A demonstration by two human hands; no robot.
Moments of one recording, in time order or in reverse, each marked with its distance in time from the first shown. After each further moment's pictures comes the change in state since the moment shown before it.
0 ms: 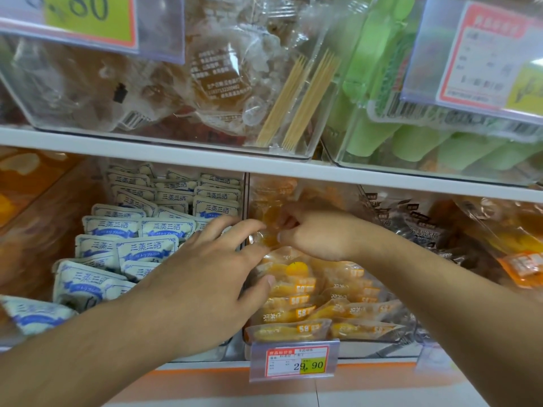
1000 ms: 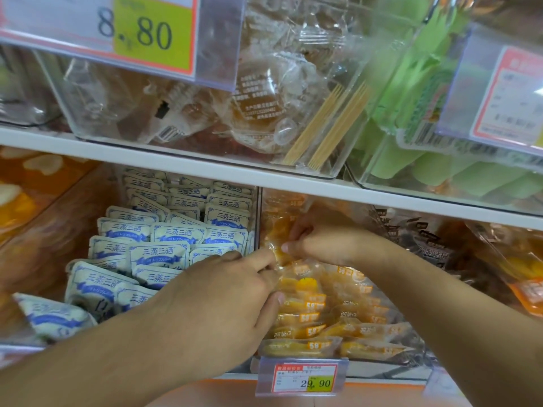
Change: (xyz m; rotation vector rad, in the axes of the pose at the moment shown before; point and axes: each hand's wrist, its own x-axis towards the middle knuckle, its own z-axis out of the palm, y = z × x) left_hand -0.007 0.006 0.003 -0.011 0.034 0.057; right_hand 0.010 -0.001 -0.002 0.086 0.038 0.097
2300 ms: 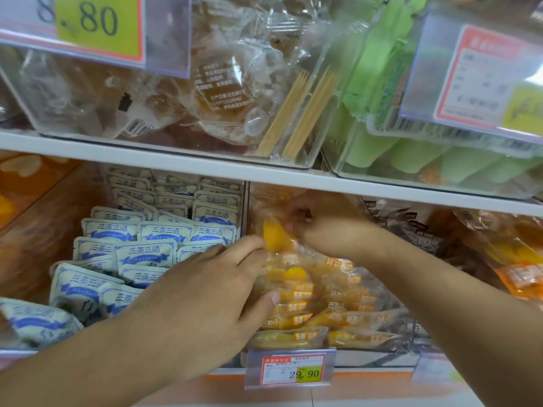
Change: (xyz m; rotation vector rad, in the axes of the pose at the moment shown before) left_hand -0.004 0.011 -0.009 -0.055 -0.014 -0.072; right_hand -0.011 0.011 -0.008 -0.068 0.186 -0.134
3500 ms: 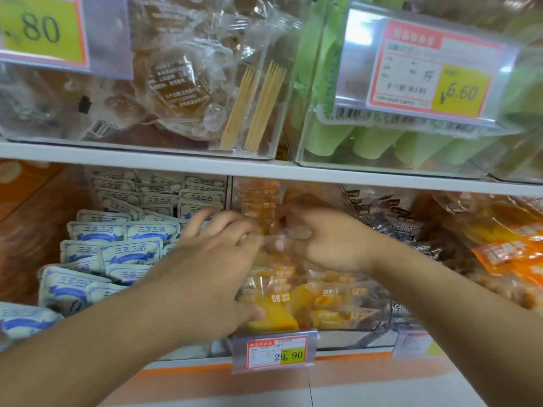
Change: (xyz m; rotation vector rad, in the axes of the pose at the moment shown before) left_hand 0.025 0.005 -0.001 0.205 0.005 0.072; right_hand -0.042 0.014 -0.009 0.109 -0.132 -0.141
